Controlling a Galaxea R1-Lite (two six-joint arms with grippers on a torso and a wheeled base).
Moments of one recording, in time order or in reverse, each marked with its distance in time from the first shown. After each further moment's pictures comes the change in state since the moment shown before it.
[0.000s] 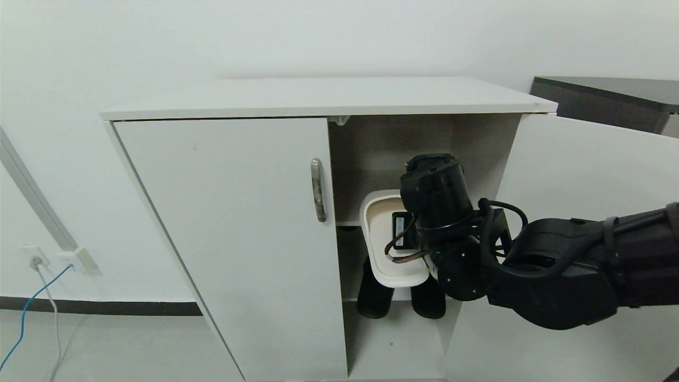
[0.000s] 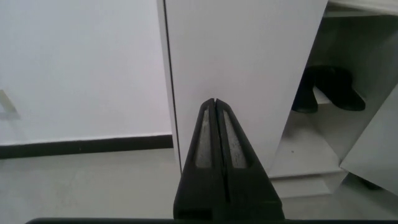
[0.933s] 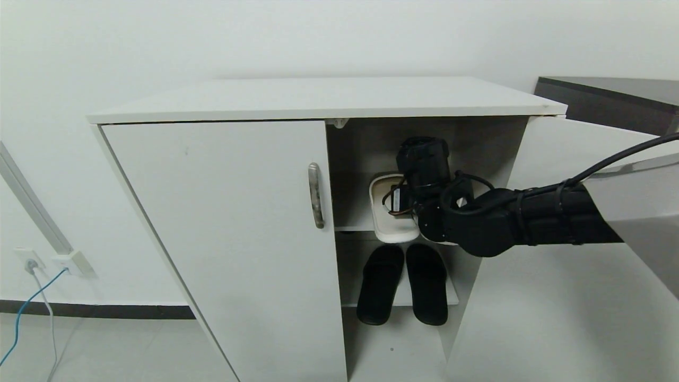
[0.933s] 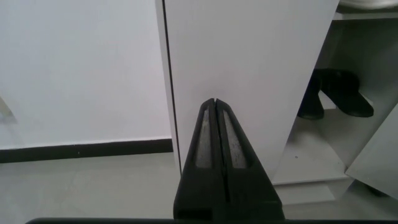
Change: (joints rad) left arm 0.000 0.000 0.000 0.000 0.002 0.000; right arm -0.164 0.236 -0.342 0.016 0.100 -0.109
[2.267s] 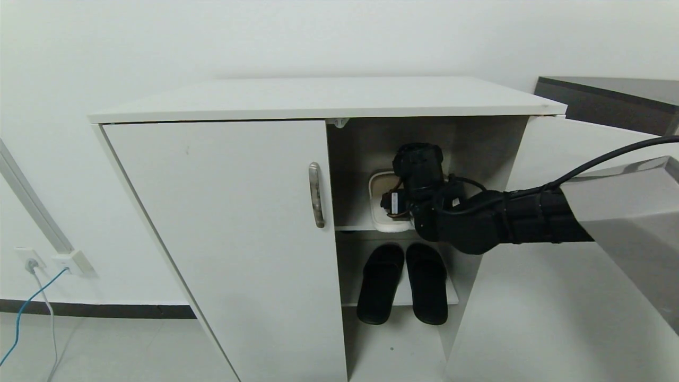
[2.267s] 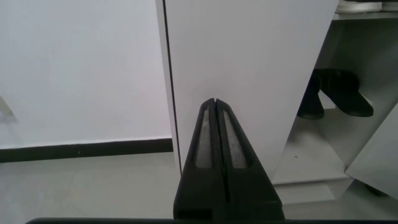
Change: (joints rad) left arm 0.000 0.000 0.000 0.000 -0.001 -0.001; right arm -0.023 0.043 -0.036 0.026 0.021 -0.017
